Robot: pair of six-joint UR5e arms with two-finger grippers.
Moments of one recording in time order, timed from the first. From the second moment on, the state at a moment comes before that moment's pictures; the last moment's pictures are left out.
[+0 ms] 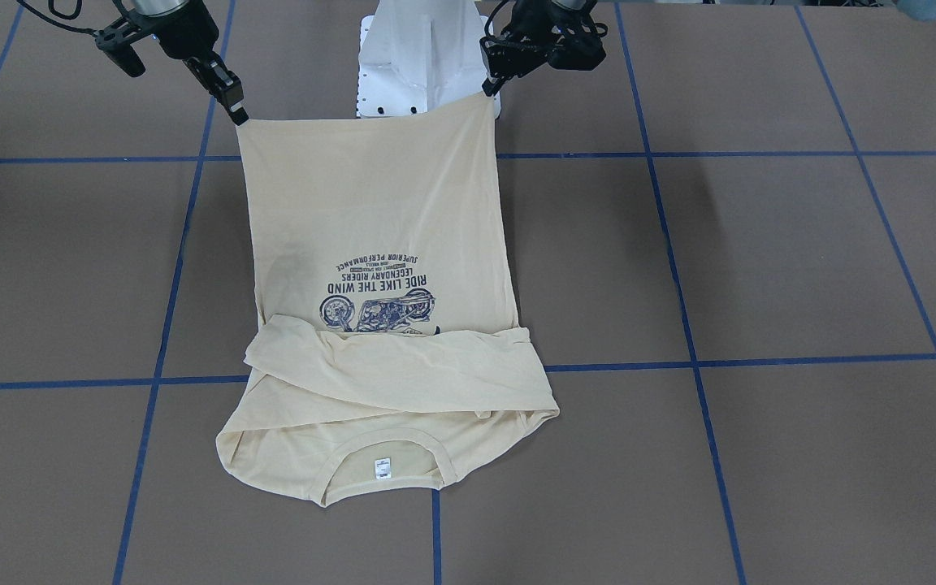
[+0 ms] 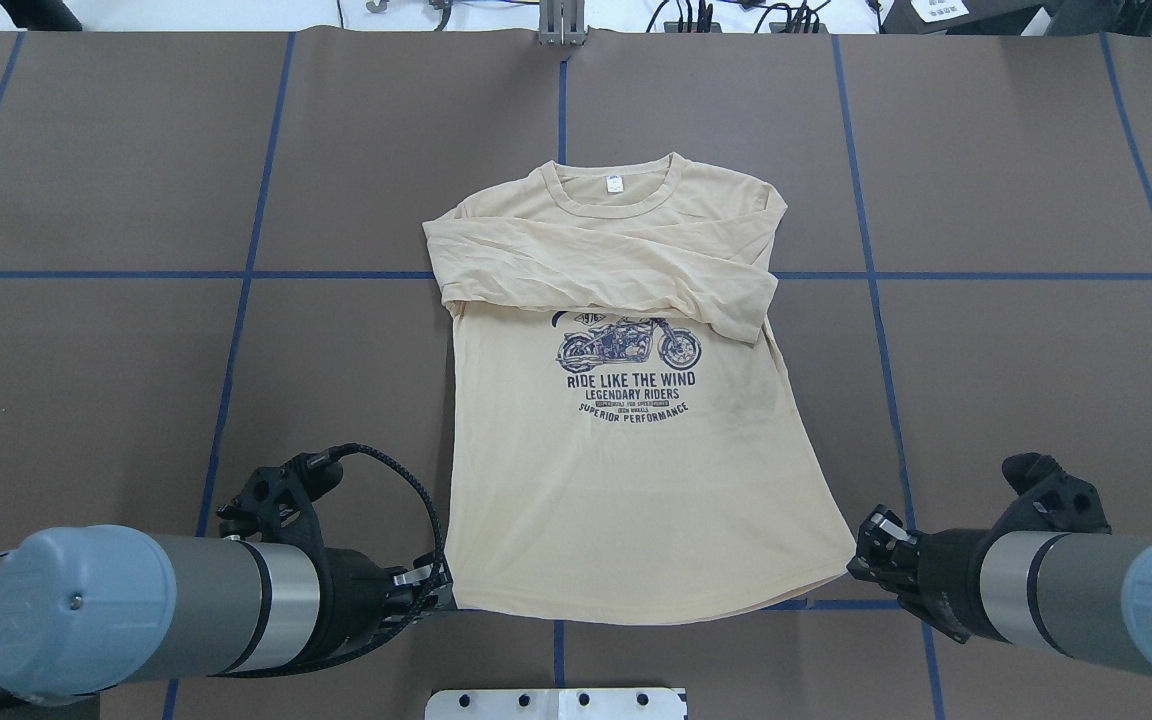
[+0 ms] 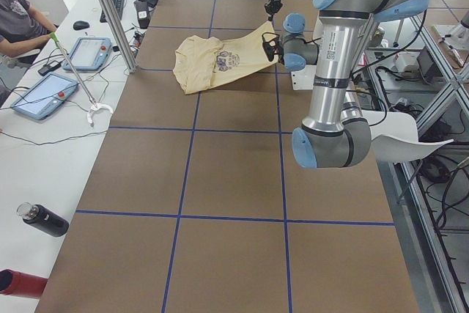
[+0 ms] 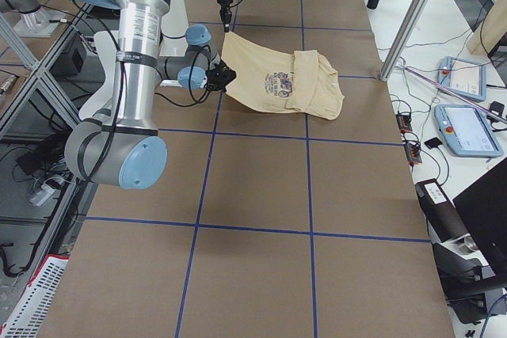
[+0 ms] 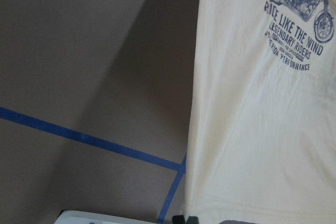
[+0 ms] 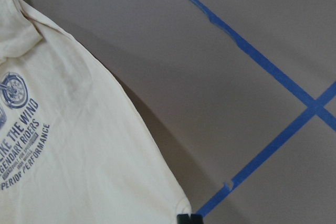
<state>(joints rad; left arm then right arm) -0.22 -1.82 -2.20 -1.95 -1.71 -1.90 0.27 -1.75 2.35 -1.18 1.61 2.25</state>
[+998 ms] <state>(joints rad) -0.56 -1.98 -1.92 -1.99 -1.73 -1.68 0.69 -1.29 2.07 -1.52 1.81 1.89</state>
